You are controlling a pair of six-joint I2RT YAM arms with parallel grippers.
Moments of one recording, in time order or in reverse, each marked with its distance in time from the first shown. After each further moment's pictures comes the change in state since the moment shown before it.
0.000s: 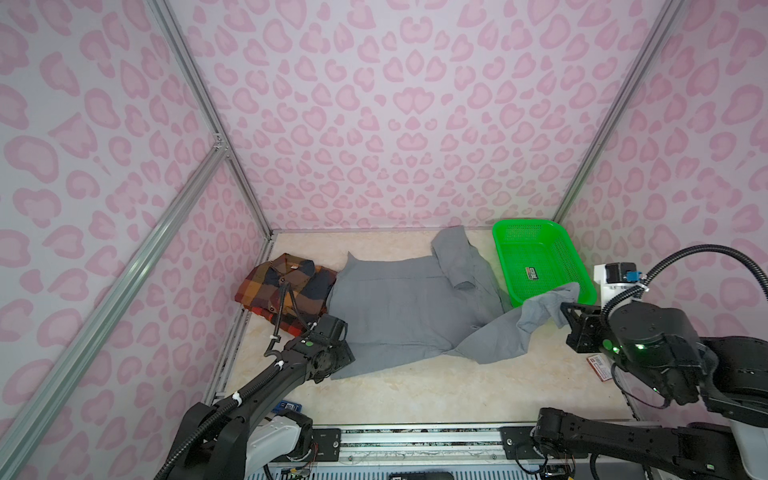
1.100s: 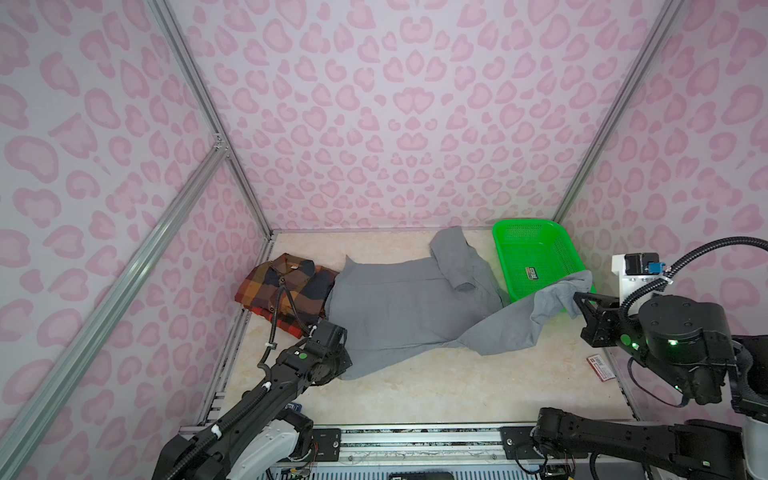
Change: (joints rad) left arm -0.062 -0.192 0.015 -0.086 0.032 -0.043; right arm -0.027 0.052 0.153 -0.035 0.039 -0.089
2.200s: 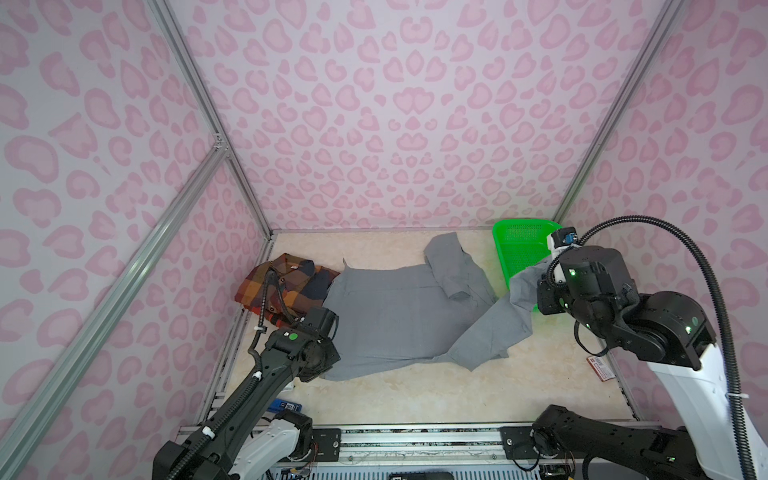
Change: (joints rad) left arm 0.099 0.085 0.210 -0.334 -0.049 0.052; right arm -0.414 0.172 -0.143 0.237 -0.245 -0.396
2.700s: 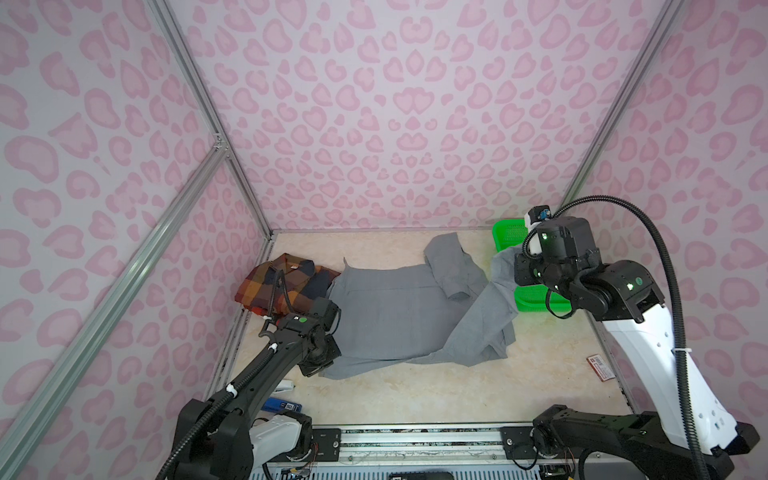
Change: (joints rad) left arm 0.055 0.194 0.051 0.019 0.007 0.046; right arm -0.140 0.164 0.007 0.183 -0.113 -0.050
